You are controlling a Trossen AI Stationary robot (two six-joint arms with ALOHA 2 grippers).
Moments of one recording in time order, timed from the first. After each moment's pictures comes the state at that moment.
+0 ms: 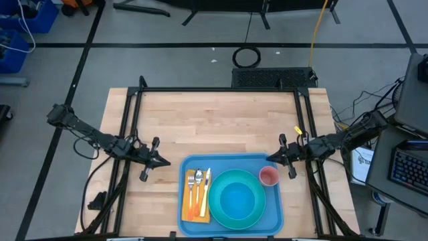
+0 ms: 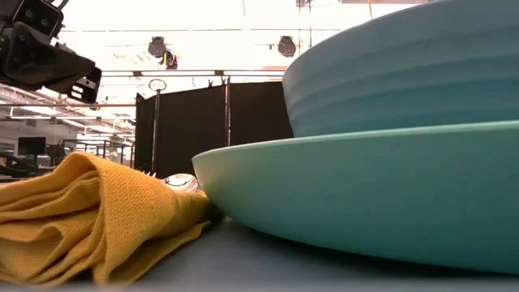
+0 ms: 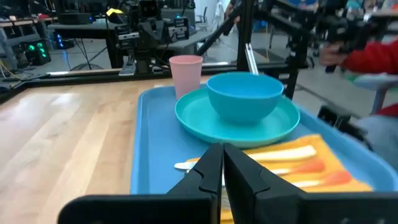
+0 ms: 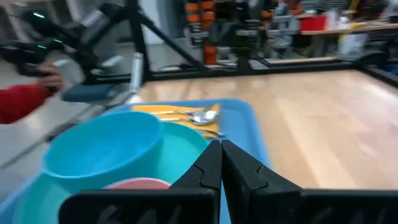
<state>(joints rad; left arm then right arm) -0.46 0.48 0.01 0.37 -0.21 -0.05 0.43 0.31 0.02 0.20 0.28 0.15</state>
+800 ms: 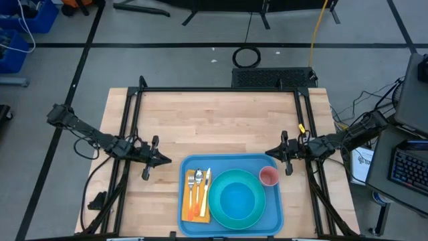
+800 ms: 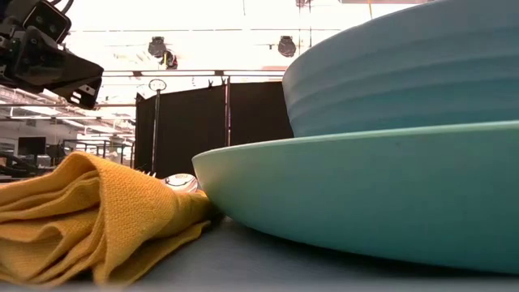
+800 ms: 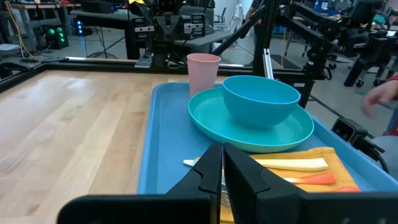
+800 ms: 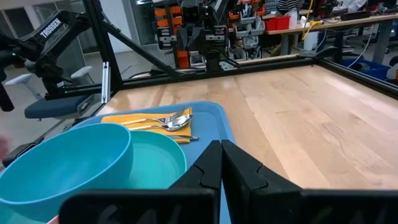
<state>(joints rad) -0.46 0.49 0.01 0.37 -0.28 -0.14 0.43 0.31 0.02 0.19 0.42 0.20</state>
